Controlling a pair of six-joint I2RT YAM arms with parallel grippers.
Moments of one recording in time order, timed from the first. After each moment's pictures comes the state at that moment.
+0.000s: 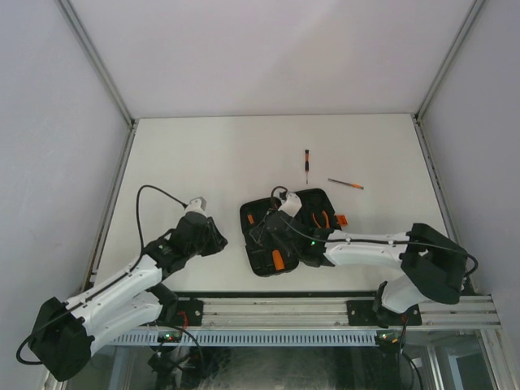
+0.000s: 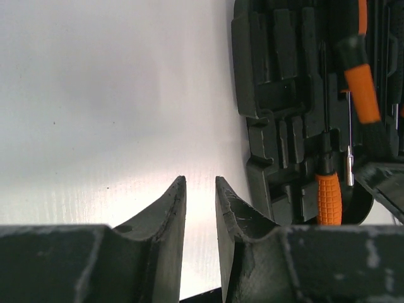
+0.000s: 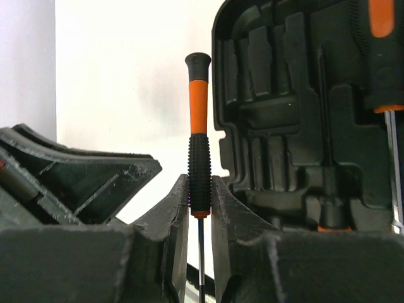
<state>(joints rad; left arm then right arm) -0.63 0.86 0.41 -0.33 -0.12 -0.80 1.10 1.44 0.75 0.07 0.34 1.11</state>
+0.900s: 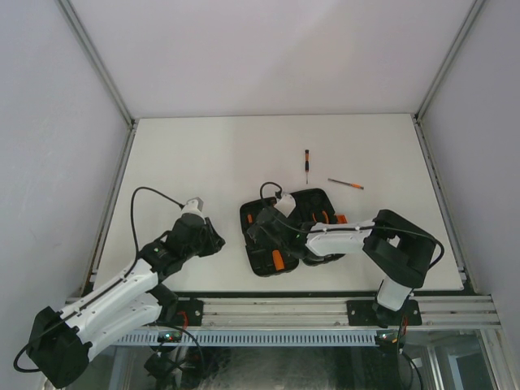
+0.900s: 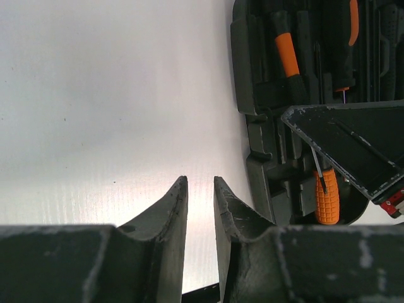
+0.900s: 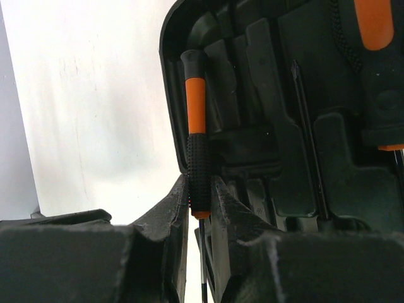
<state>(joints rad) -0.63 0.78 0.41 -0.39 -0.13 -0.78 1.03 1.70 0.85 0.11 0.30 1.19</state>
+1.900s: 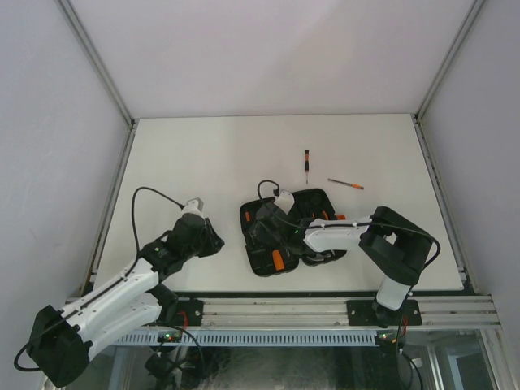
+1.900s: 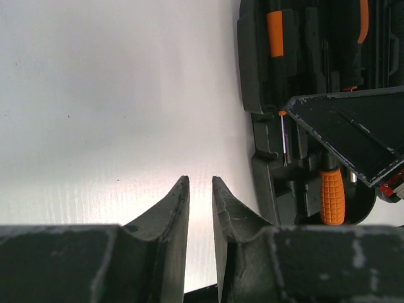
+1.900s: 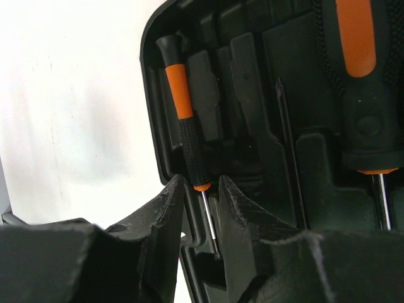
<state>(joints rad) -0.63 0.79 0.41 -0.39 -0.14 -0.78 1.00 1.73 0.88 0.07 0.27 1.12</state>
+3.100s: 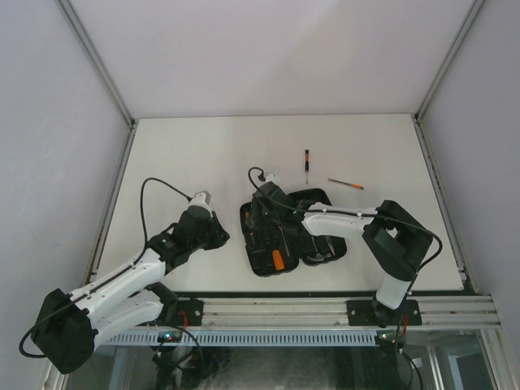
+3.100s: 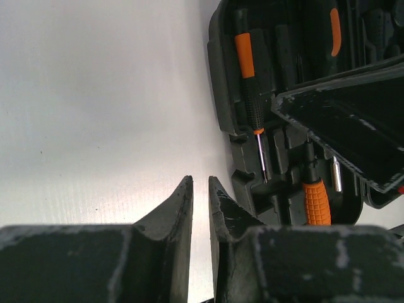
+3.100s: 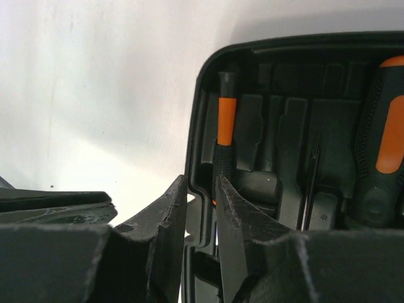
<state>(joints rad) -0.63 0.92 0.46 -0.29 -0.11 -0.74 0.92 1.74 1.04 -0.04 0.07 0.77</state>
